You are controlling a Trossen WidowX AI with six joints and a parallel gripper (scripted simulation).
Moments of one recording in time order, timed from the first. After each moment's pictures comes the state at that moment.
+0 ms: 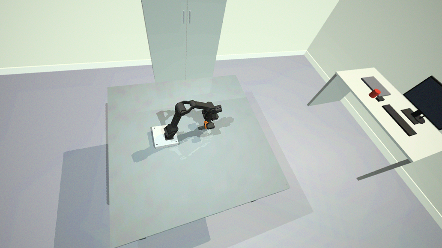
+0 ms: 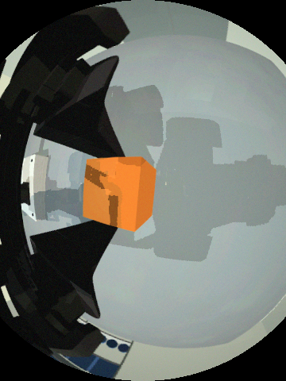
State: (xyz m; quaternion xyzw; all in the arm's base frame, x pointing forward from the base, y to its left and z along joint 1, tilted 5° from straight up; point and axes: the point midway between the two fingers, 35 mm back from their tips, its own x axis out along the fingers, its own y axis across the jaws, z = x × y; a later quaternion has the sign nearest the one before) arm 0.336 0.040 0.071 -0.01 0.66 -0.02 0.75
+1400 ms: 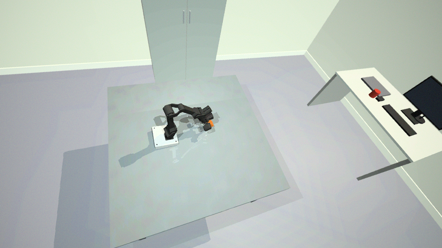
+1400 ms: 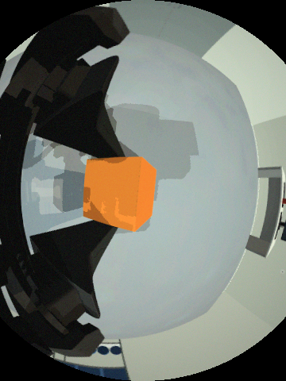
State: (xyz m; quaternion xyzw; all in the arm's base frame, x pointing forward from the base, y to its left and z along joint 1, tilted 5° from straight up) arm 0.336 0.041 0.064 -0.01 0.45 -0.02 0.89
